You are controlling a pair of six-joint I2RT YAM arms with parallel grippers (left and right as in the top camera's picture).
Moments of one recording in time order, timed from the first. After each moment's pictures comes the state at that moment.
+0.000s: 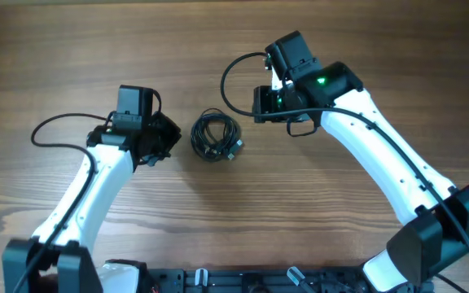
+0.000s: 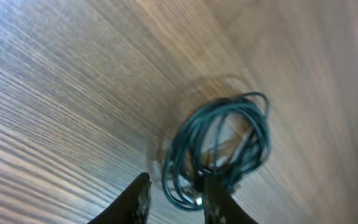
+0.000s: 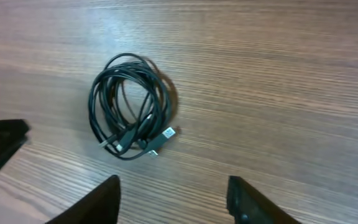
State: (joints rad) left arm -0.14 1.45 0.91 -0.61 0.17 -0.99; right arm 0.51 1.73 1.55 -0.98 -0.13 0.44
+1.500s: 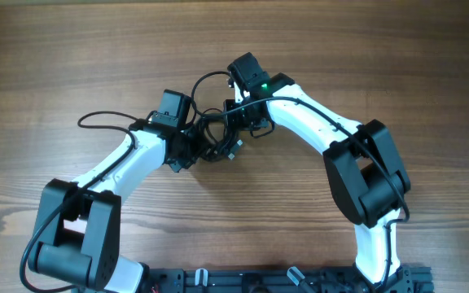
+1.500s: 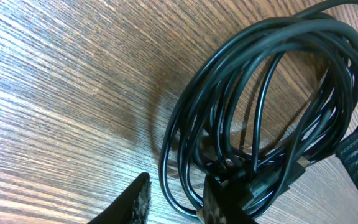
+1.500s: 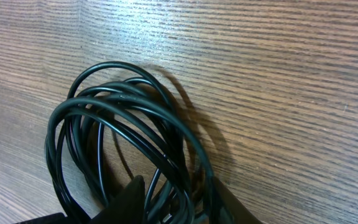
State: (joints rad) left arm -0.30 1.67 0.91 -0.53 0.21 -0.99; right arm 0.57 2.13 1.55 -0.66 -0.25 0.47
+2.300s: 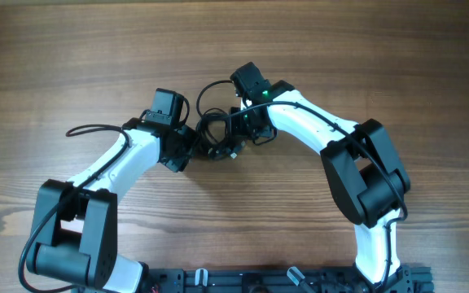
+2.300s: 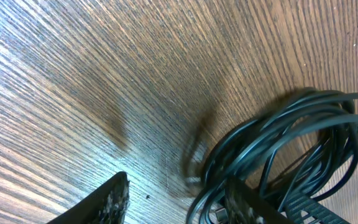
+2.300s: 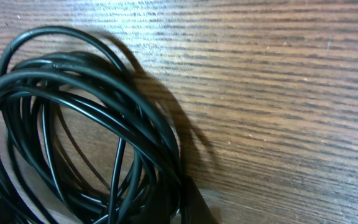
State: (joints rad) left arm -0.25 1.67 0.91 -0.54 0.18 -1.22; right arm 0.57 2.13 1.47 -0.65 -0.24 0.57
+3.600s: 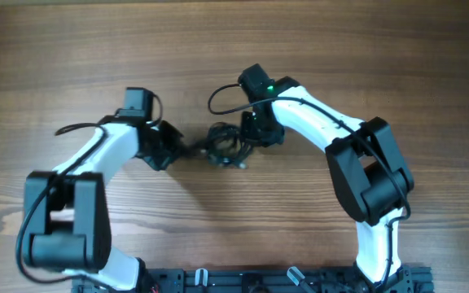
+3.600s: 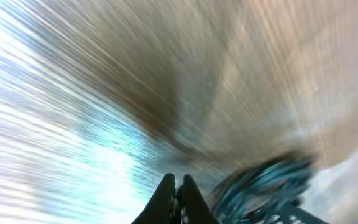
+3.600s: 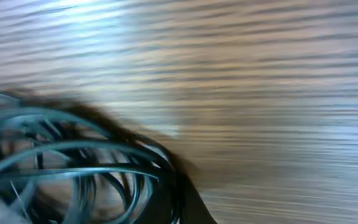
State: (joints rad) left arm -0.04 1.72 0.92 -0.58 0.37 -0.93; right arm 0.51 2.13 1.49 -0.86 -0.19 0.64
